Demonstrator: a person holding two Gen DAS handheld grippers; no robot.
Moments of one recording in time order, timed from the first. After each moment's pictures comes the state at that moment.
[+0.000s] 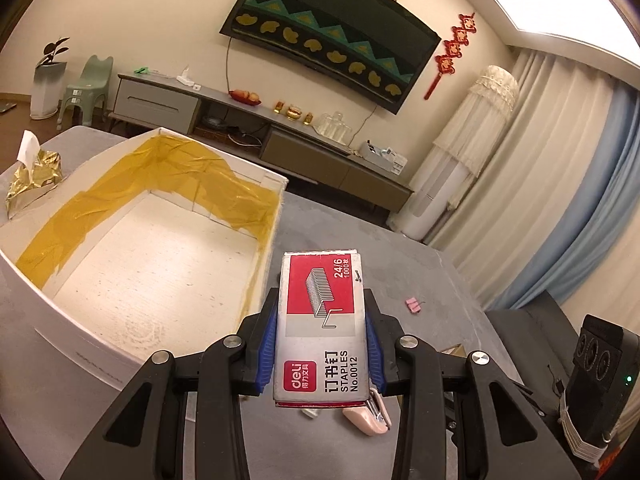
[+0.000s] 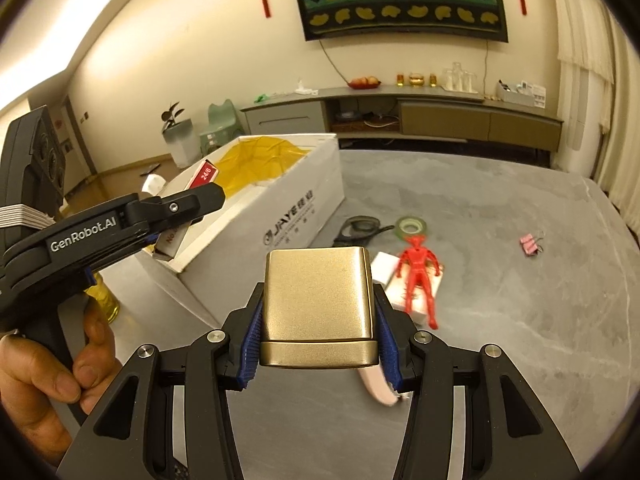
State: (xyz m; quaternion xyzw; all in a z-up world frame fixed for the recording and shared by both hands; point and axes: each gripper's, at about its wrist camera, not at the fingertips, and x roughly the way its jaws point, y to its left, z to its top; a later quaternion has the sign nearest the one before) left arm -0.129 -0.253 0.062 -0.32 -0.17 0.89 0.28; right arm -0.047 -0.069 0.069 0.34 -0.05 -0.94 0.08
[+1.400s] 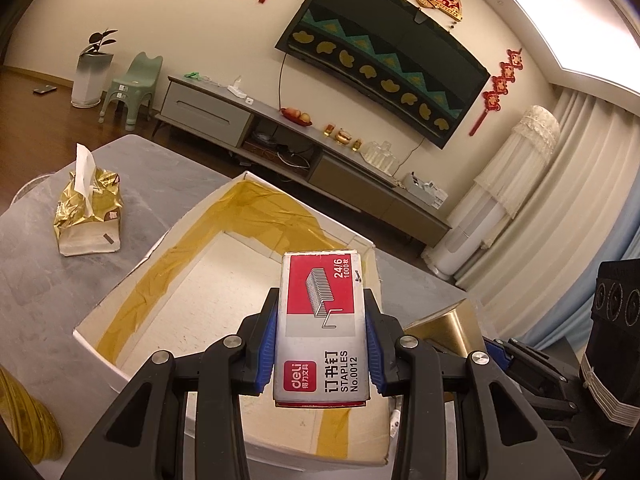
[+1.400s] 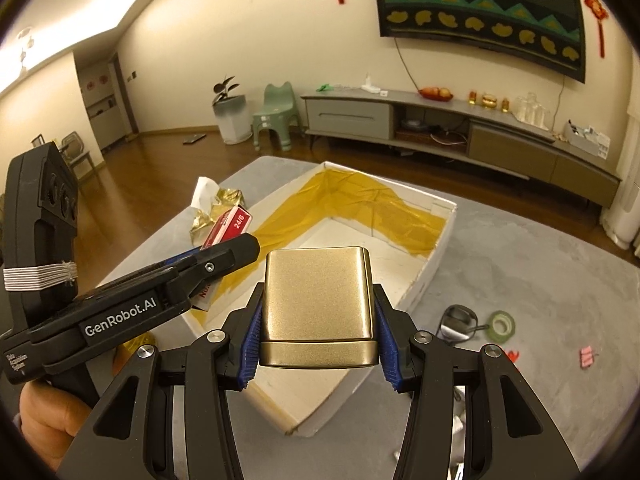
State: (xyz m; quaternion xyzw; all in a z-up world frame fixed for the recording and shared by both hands) left arm -0.194 -0.342 0.078 -0.31 -0.21 0.91 0.21; right arm -0.157 -0.174 0.115 0.35 0.01 -0.92 0.17
